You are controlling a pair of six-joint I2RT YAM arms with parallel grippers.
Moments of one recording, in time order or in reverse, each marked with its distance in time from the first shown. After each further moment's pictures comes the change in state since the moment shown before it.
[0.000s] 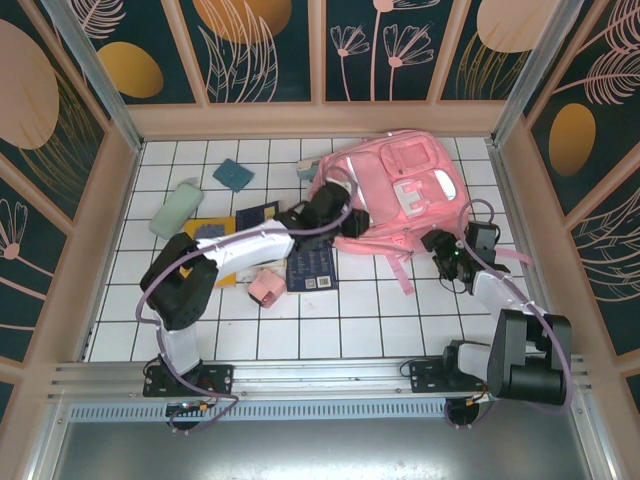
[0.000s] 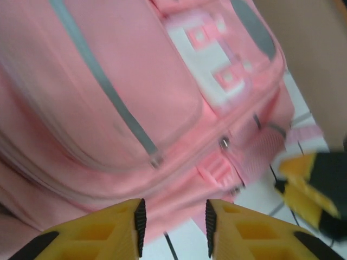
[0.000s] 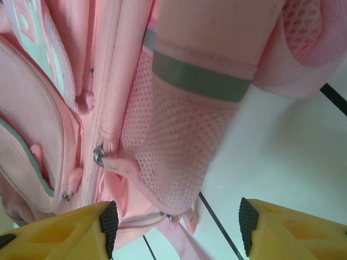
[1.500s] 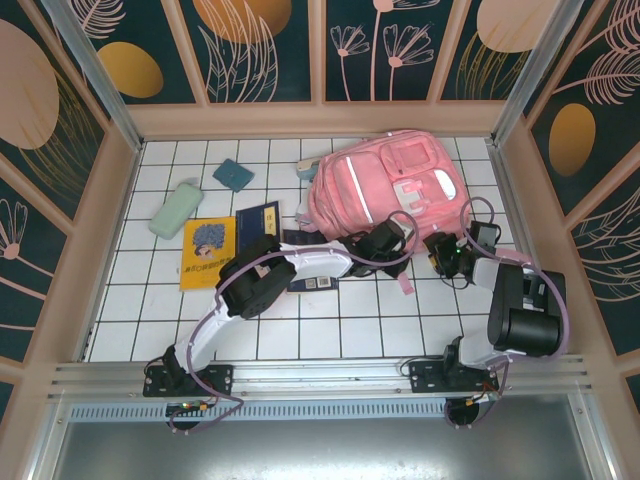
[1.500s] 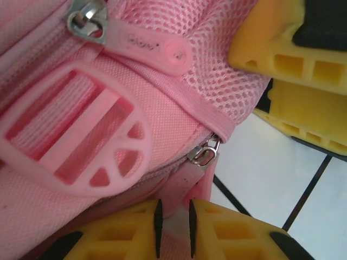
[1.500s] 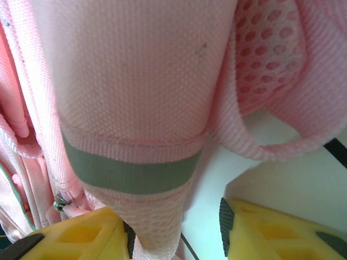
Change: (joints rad) left arm -0.153 0.473 0.340 -0.005 0.023 0.207; right arm -0.062 0.252 0.023 0.164 -0.113 0.037
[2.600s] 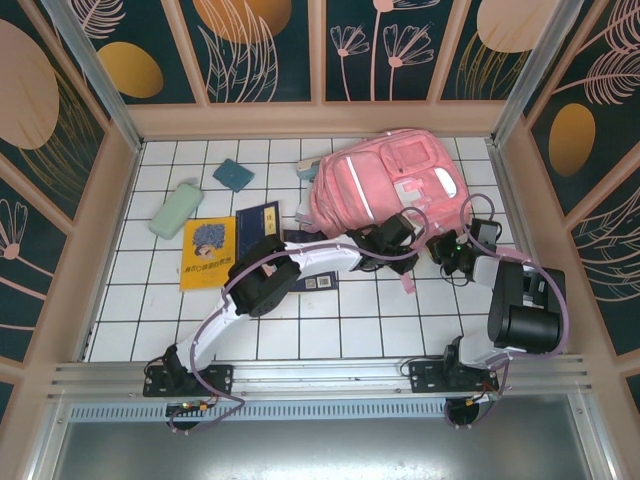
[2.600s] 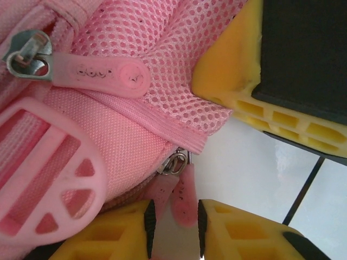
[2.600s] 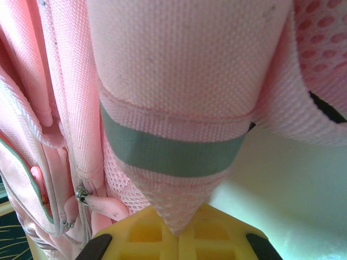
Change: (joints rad) left arm 0.001 0.075 0.178 -0.142 0.031 0.066; right arm -0.001 0.016 0.016 0.029 -0.037 0.000
